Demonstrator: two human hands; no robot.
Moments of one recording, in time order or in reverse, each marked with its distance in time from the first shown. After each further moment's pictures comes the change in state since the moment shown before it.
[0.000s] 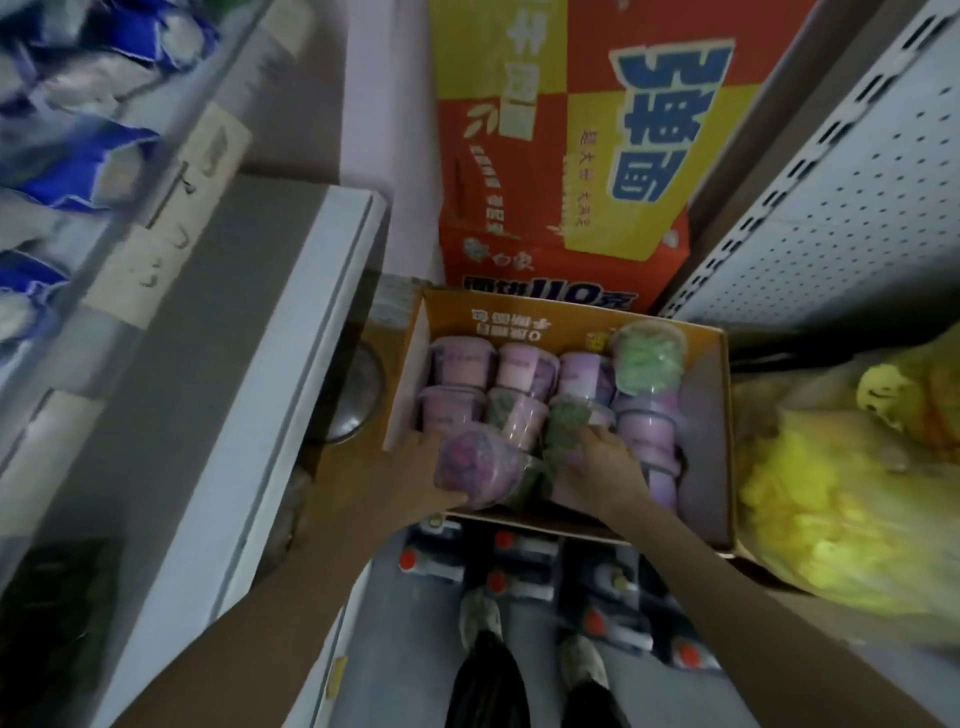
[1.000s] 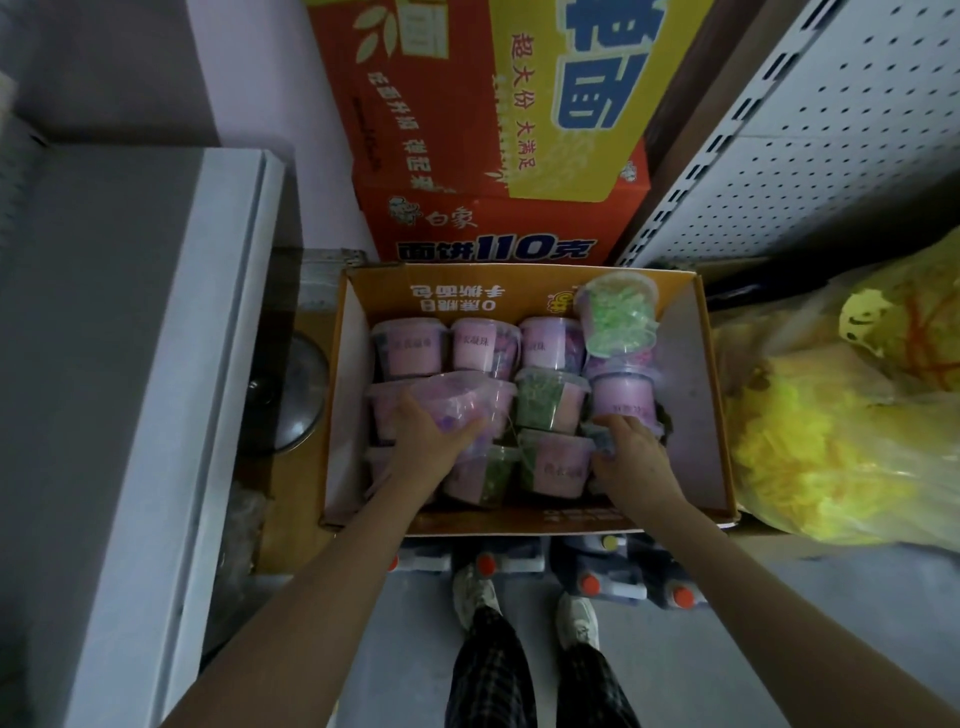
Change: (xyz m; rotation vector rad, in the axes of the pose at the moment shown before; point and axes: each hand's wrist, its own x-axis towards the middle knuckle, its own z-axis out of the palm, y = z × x) left_hand 0.103 0.037 0.048 -0.803 0.187 -0.238; right_hand 0.015 0.057 0.017 0.203 0.069 0.226
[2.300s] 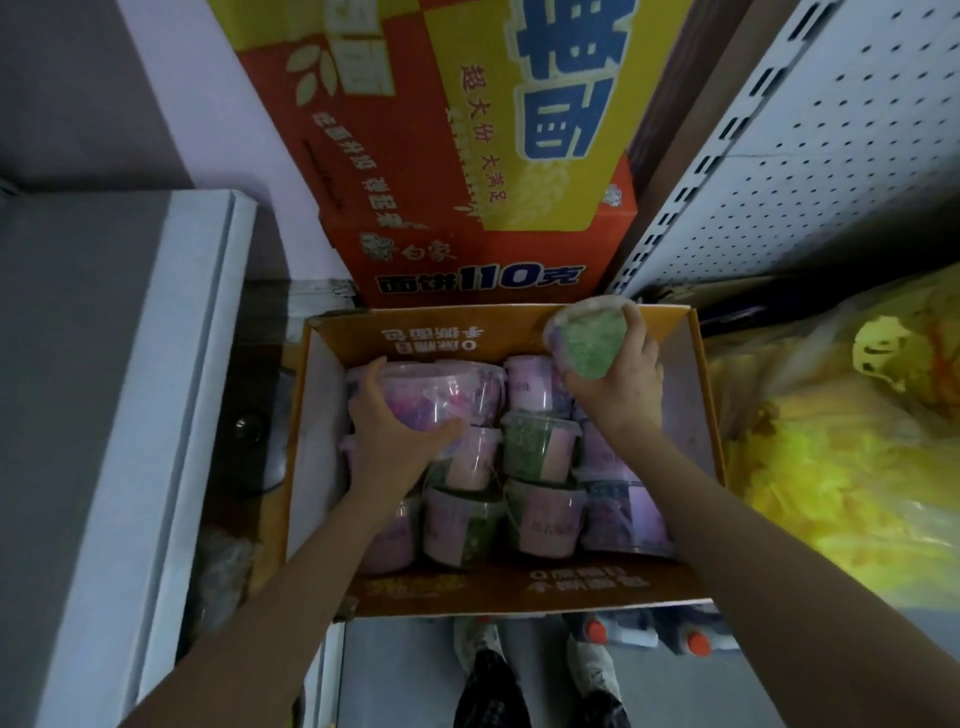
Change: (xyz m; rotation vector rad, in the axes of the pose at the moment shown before) left_hand 0.028 0.057 -0.012 -0.093 0.142 0.167; right_hand 0.118 -0.023 -0.039 0.329 0.403 0.052
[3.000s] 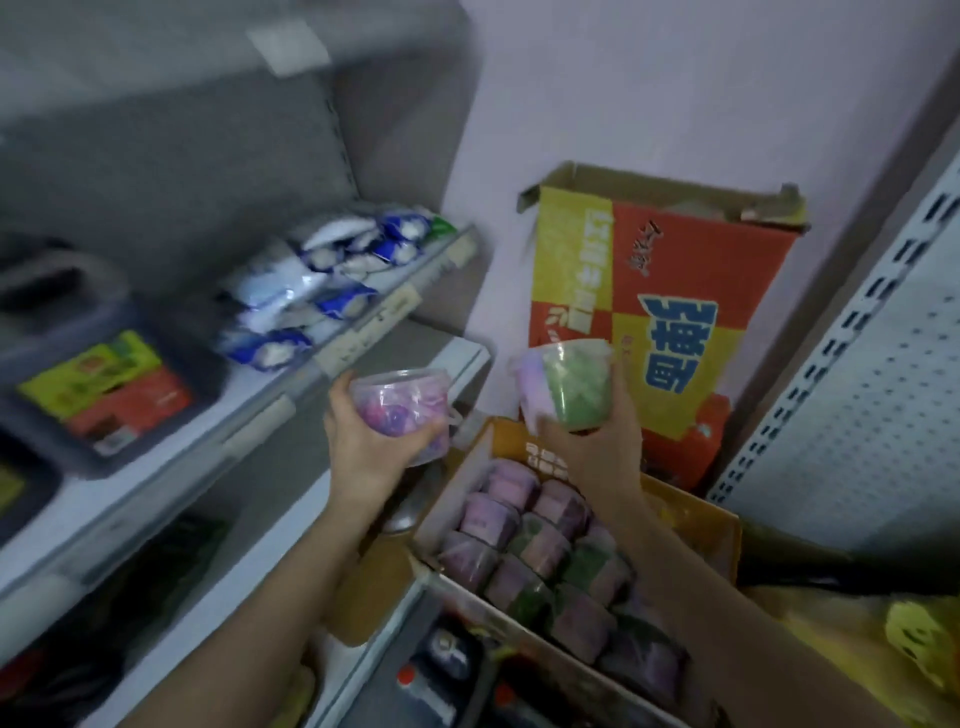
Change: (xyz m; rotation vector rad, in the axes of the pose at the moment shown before) left_hand -0.225 0.124 -0.180 -0.189 0.747 0.170; right_hand -0.172 -0.170 -0.166 0.579 -0.244 -0.651
